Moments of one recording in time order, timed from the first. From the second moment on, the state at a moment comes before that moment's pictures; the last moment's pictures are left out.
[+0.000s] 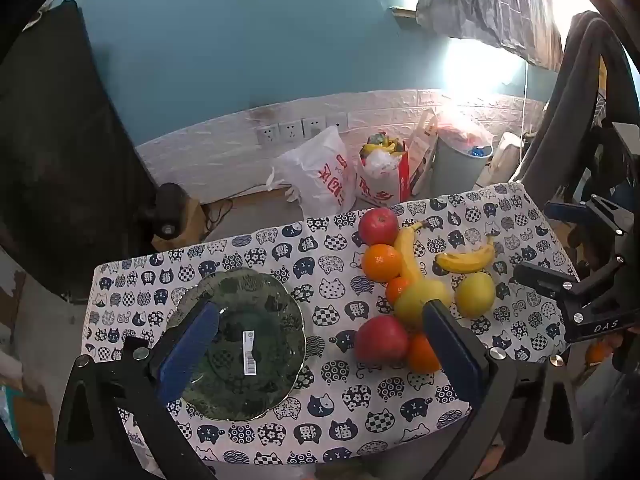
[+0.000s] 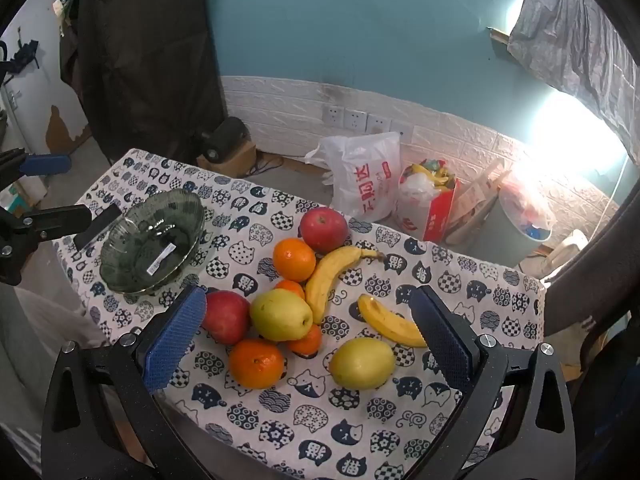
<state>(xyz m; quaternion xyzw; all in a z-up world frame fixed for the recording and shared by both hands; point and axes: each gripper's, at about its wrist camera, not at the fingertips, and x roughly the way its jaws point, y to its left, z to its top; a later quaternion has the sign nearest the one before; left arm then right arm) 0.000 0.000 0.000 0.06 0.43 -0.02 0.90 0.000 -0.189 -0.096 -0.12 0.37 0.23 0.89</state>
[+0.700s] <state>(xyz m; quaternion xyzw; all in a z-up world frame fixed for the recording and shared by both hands) 0.004 0.002 -0.007 0.06 0.45 -0.02 0.89 -0.001 -0.190 -0.094 -0.12 0.38 0.23 0.89</state>
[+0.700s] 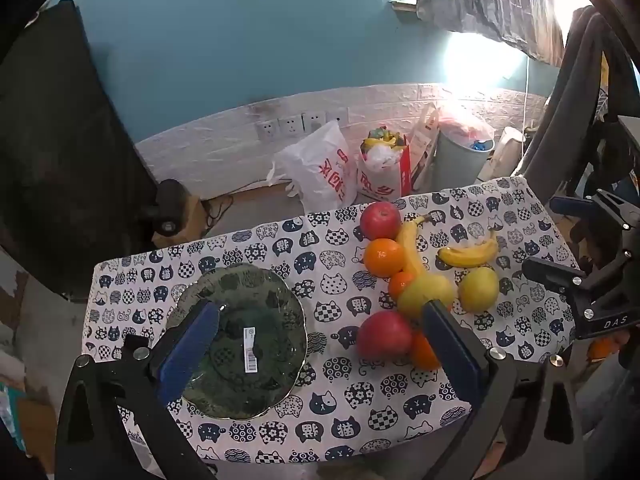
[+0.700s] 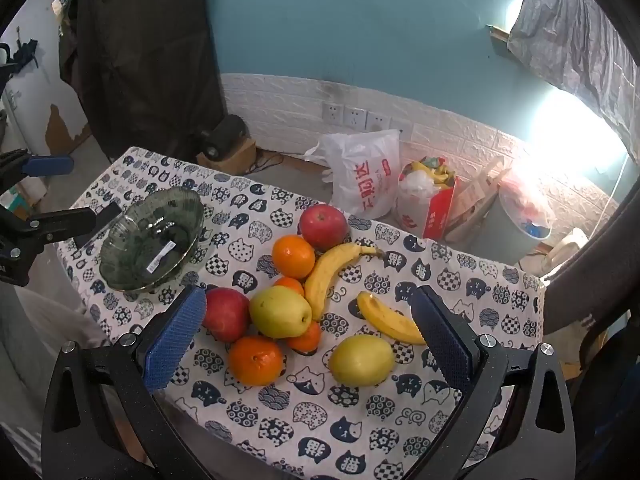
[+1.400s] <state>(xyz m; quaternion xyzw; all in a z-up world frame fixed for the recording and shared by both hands) 0.002 0.000 -0.011 0.06 0.45 -0.02 0.89 -0.001 -0.191 -0.098 -0.12 0.38 0.23 0.89</state>
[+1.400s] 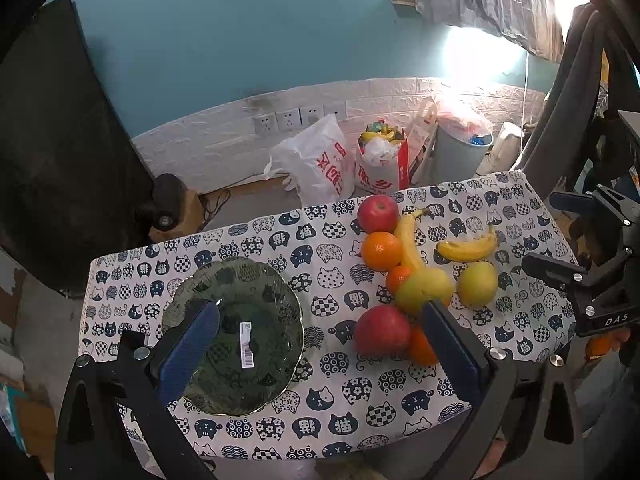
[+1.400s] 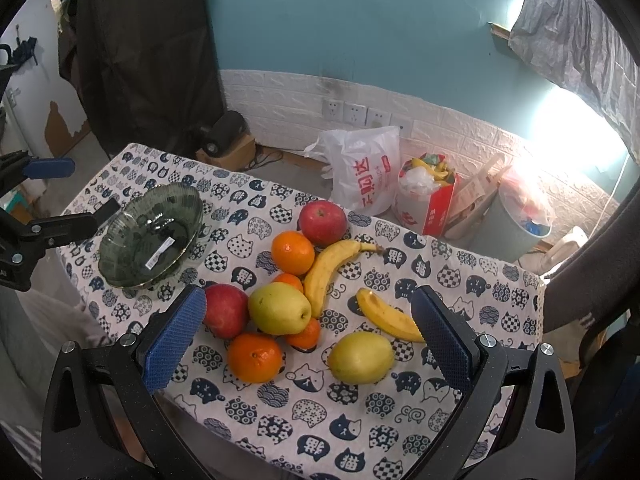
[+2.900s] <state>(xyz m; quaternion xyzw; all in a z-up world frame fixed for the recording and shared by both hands) 0.000 -0.003 -0.019 0.06 0.46 -0.03 0.89 -0.002 -0.190 -0.097 -0.12 0.38 0.23 0.89</state>
